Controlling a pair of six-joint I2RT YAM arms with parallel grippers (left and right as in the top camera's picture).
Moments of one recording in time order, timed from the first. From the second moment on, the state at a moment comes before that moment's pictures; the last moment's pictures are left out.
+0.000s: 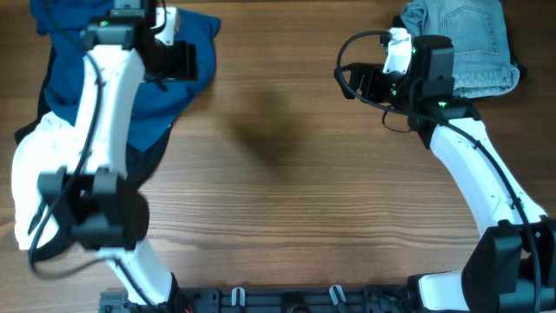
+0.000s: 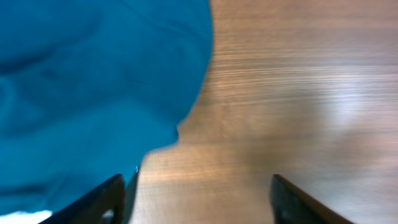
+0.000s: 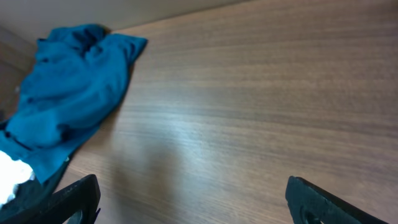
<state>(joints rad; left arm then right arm) -0.04 1.98 1.86 -1.09 0.08 -0.03 0.10 1.58 1.14 -0.26 -0.42 0.23</state>
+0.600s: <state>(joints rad) -0.14 2.28 1.87 -0.99 -0.09 0.08 0.07 1.58 1.14 -0.28 -0.40 0.21</state>
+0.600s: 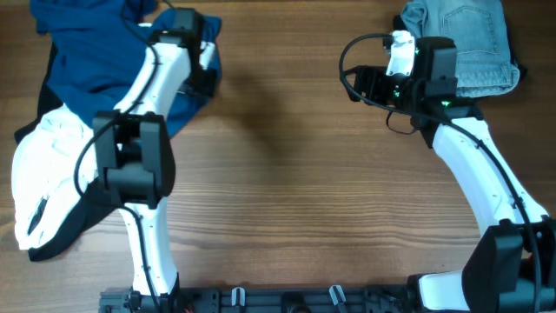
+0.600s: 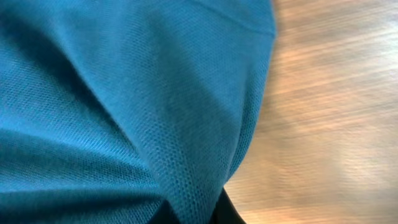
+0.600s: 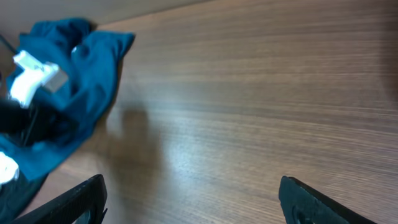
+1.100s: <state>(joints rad) -0.66 2.21 2.05 -0.80 0.27 -0.25 -0.32 1.42 1.17 -0.42 -0.46 0.23</state>
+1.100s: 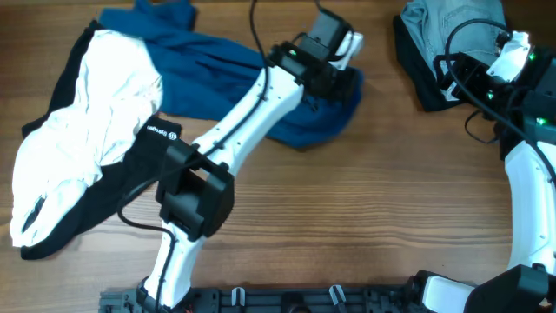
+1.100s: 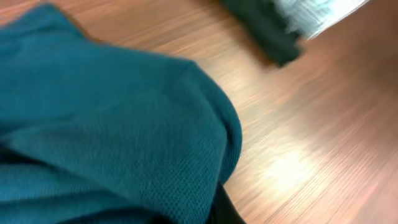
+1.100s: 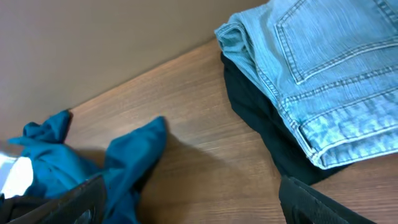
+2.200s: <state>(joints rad) -0.11 2.05 1.76 -1.10 0.05 -0.26 -0.28 1.42 1.17 -0.43 -0.46 0.23</state>
